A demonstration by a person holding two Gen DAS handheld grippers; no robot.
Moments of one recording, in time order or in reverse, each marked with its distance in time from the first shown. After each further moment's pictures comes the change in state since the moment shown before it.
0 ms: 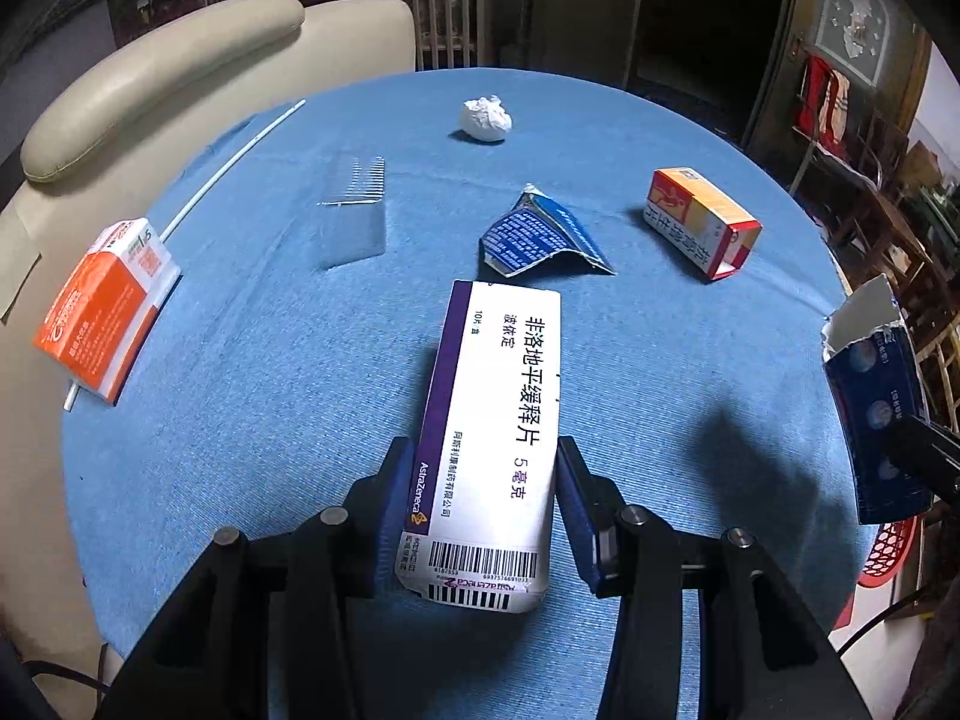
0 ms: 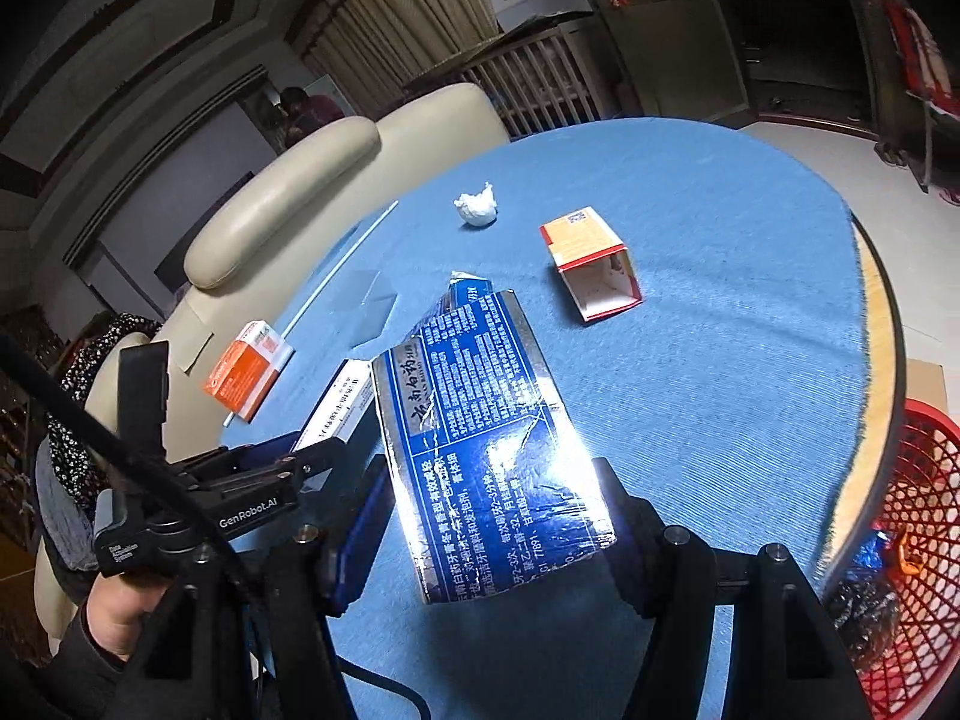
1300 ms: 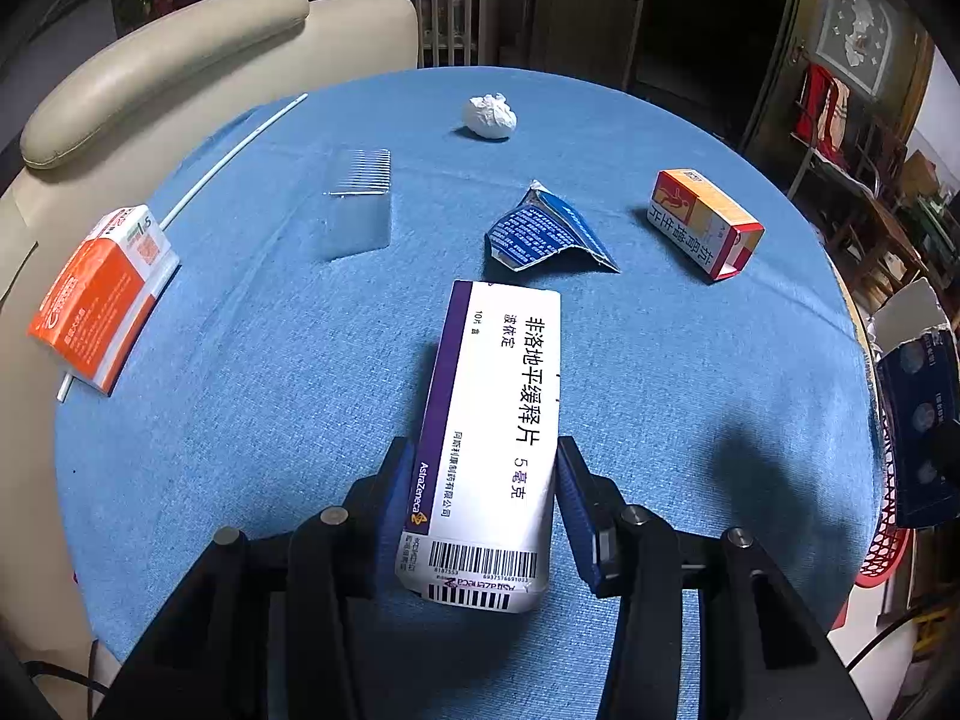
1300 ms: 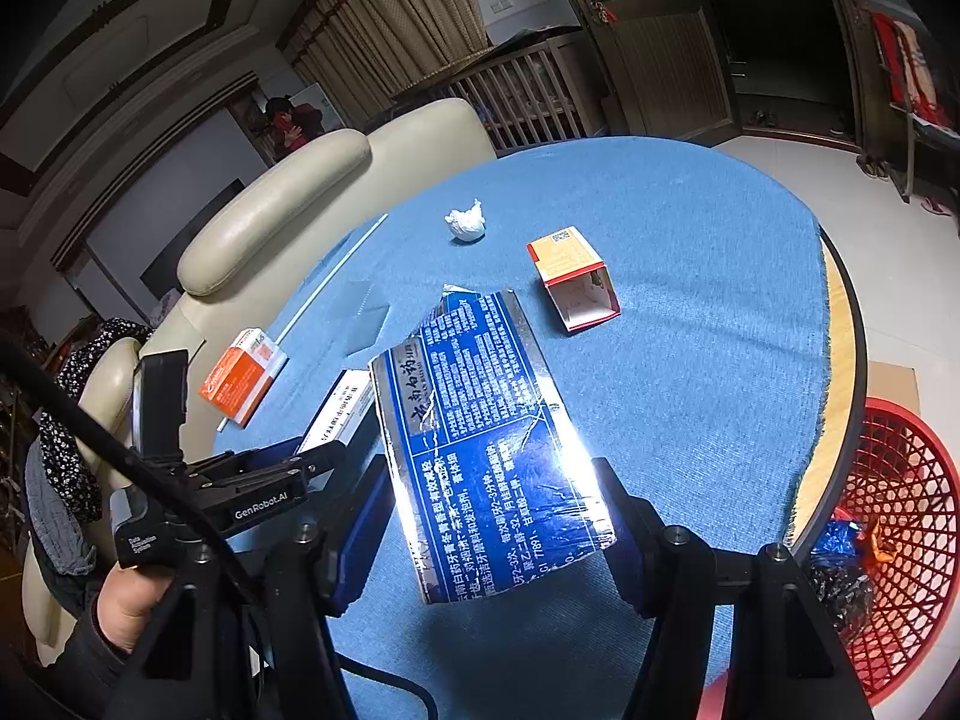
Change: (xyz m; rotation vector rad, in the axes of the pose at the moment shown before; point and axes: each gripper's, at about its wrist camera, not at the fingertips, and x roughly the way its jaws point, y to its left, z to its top) left arm 0.003 0.008 -0.002 -0.013 0.002 -0.019; right arm -0.021 0.006 -0.002 -0.004 -0.027 -0.040
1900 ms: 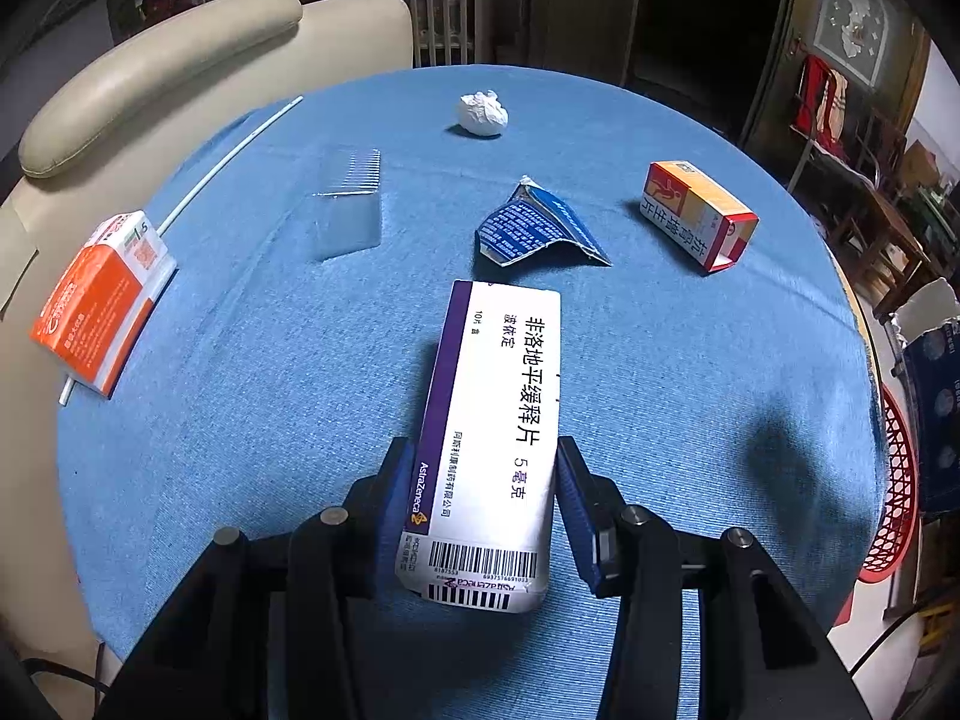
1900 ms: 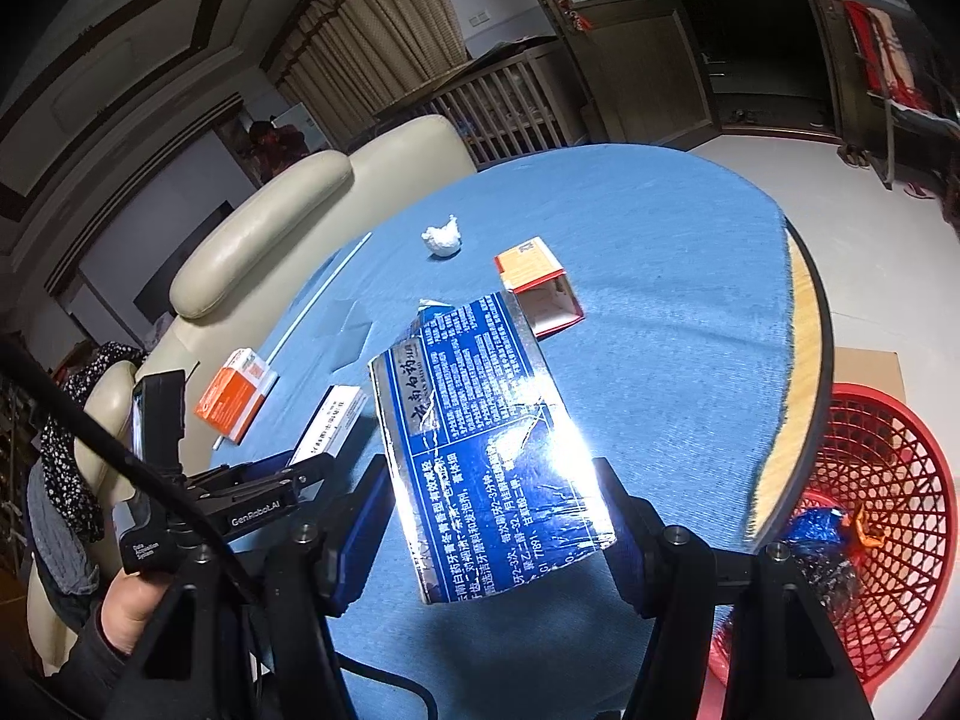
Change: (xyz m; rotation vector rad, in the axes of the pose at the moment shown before) left arm -0.002 -0.008 -0.001 0.020 0.003 0.010; right arm -0.017 -0.018 -0.004 0.050 -0.039 -0.018
